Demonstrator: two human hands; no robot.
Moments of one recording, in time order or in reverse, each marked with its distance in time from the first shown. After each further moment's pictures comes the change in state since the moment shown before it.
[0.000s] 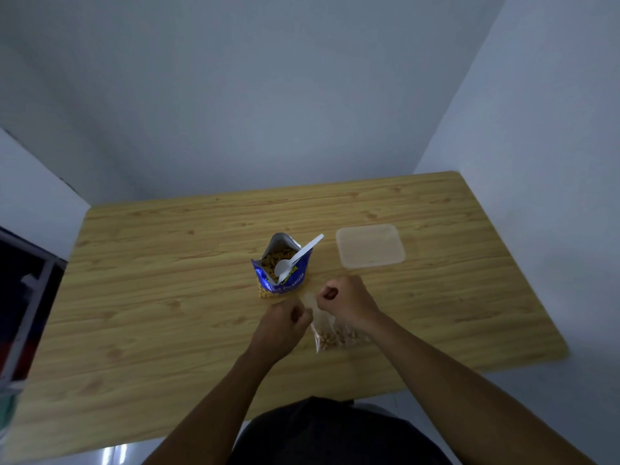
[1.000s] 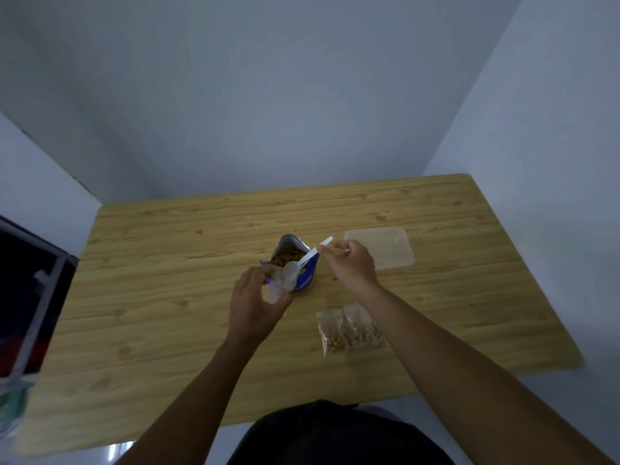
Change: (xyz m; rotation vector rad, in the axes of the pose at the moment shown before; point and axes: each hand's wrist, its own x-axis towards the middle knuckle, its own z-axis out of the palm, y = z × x) left_hand 0.008 -0.004 -0.057 0.075 0.423 0.182; right_hand 0.054 -0.035 -0.008 0.313 0.241 0.283
